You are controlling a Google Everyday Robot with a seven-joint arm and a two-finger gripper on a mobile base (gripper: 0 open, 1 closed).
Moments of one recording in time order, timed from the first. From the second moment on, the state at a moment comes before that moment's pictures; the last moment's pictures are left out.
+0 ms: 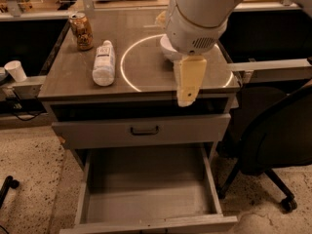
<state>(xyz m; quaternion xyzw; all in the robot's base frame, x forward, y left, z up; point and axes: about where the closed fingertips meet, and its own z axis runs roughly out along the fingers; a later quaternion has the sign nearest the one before) 0.508 -0.038 0.971 -0.77 0.59 -0.09 0.22</state>
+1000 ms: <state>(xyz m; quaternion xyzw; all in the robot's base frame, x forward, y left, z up) 0.600 0.040 0.913 -0.89 0.41 -0.06 0.18</state>
